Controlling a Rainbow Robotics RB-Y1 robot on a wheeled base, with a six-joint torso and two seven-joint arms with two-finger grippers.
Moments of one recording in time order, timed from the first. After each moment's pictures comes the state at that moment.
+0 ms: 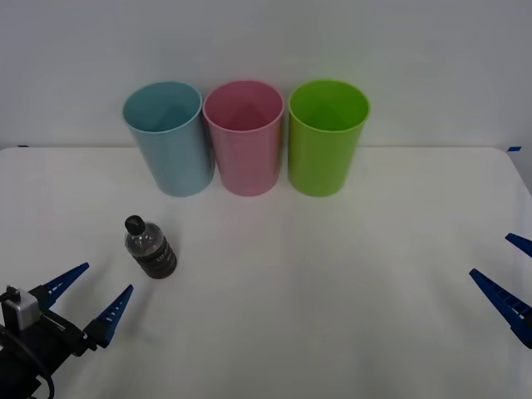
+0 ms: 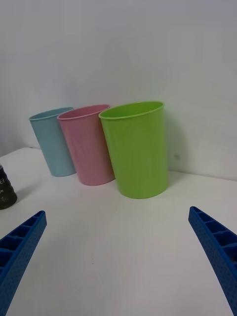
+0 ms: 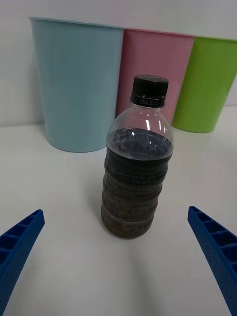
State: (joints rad) right arm 0.35 -0.40 -0.52 -1.66 0.96 -1.22 0.00; left arm 0.34 0.33 0.25 -1.50 -0.94 -0.87 -0.33
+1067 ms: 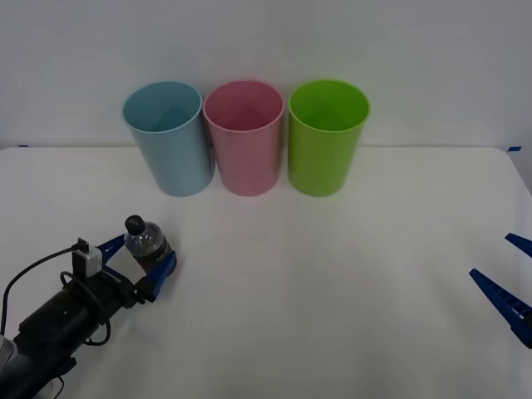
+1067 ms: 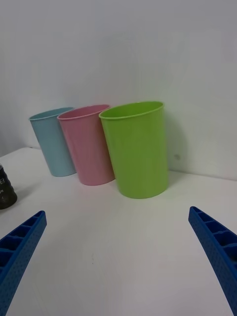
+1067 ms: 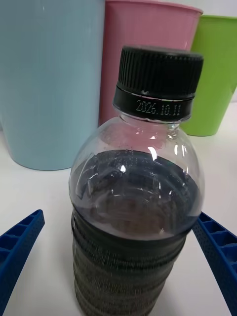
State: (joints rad) right arm 0.35 -0.40 -0.52 -1.66 0.96 -1.22 0.00; left arm 0.07 0.31 0.14 -1.30 -1.03 -0.78 -0.32
